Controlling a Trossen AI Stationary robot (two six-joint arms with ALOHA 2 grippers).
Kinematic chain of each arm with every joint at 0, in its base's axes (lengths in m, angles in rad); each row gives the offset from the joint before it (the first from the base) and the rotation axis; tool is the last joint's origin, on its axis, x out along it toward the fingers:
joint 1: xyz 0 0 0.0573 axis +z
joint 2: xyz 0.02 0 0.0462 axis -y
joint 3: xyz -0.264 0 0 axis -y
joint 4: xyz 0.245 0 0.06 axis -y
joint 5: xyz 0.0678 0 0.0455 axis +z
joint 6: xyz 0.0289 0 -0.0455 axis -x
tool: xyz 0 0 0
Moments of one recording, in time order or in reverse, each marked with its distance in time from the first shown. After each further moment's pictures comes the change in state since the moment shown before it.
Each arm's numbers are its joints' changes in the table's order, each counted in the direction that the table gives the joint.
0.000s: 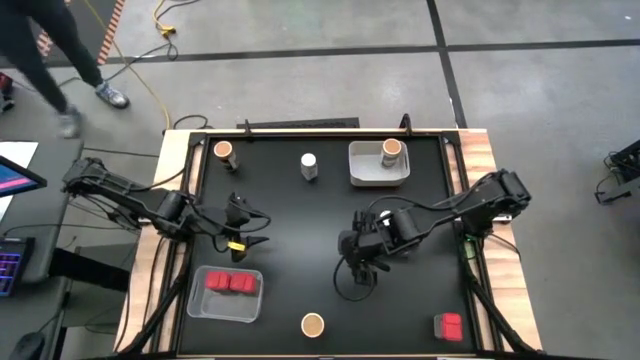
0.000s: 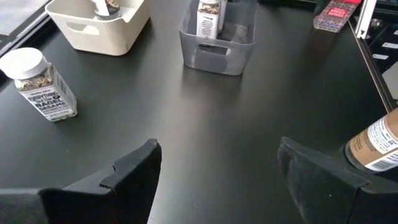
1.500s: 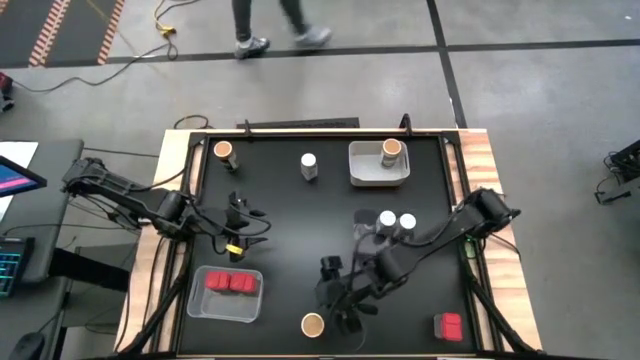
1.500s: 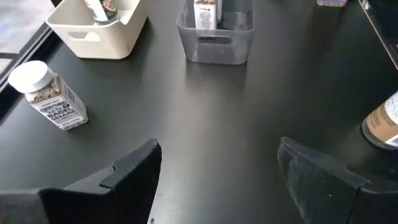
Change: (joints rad) left arm 0.000 0.000 0.000 -0.030 0.005 -0.109; right arm 0.149 -0.215 0.105 0.427 0.078 0.143
